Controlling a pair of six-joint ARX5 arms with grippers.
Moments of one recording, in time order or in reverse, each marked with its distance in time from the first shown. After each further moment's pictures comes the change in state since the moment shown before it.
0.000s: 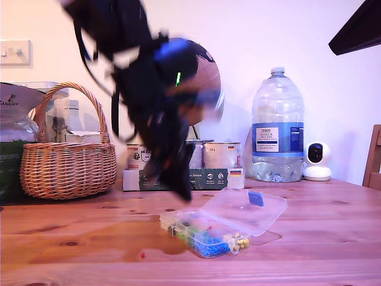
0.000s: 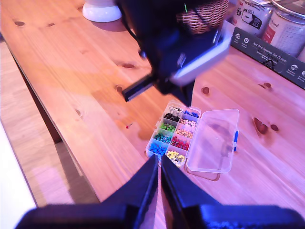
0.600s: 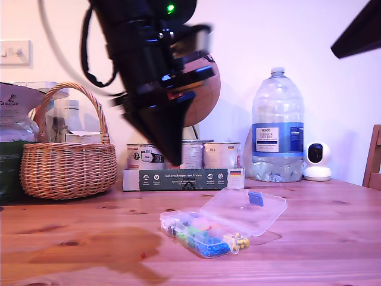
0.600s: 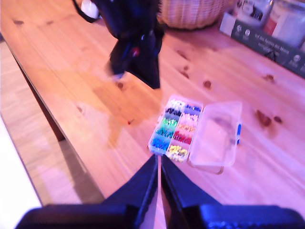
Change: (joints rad) left arm -0.051 -0.153 0.003 -0.293 0.015 -1.131; right arm 0.000 0.016 0.000 -0.016 0.000 0.035
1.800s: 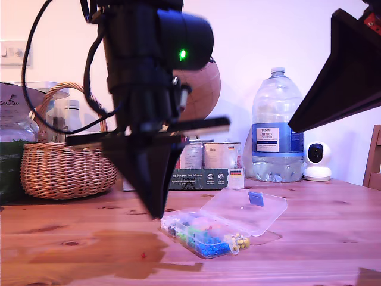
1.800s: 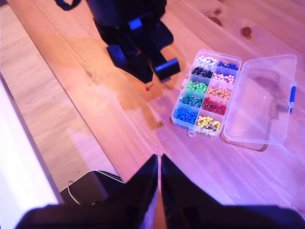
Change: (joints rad) left arm -0.040 0.129 0.000 -0.124 -0.035 -0.477; right arm 0.000 0.293 0.000 0.107 -0.079 0.043
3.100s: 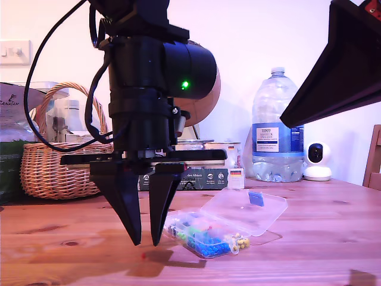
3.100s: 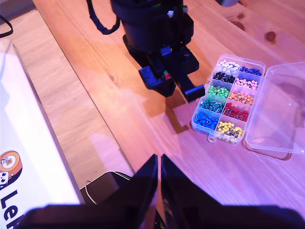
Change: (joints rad) left arm 0.007 0.066 0.000 0.002 -0.018 -0.018; right arm 0.000 0.000 0.000 0.009 -0.081 0.000
